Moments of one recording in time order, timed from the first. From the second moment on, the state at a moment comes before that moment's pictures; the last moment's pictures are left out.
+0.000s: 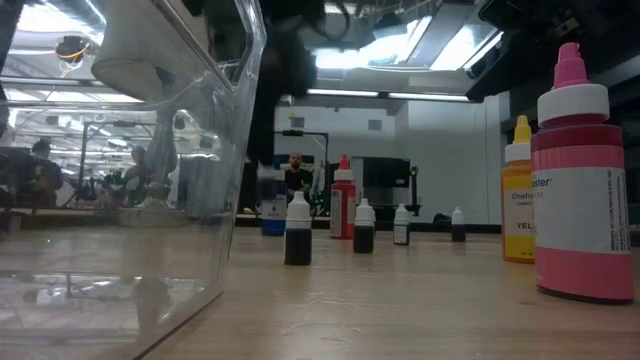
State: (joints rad) left arm -0.06 1.73 1.27 -0.76 0.03 -0.57; right arm -0.02 0.86 0.66 -0.44 0.01 -0.08
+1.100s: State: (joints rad) left arm -0.73 1.56 1.27 -0.79 -0.13 -1.45; right arm -0.02 0.86 0.66 -0.44 0.01 -0.16
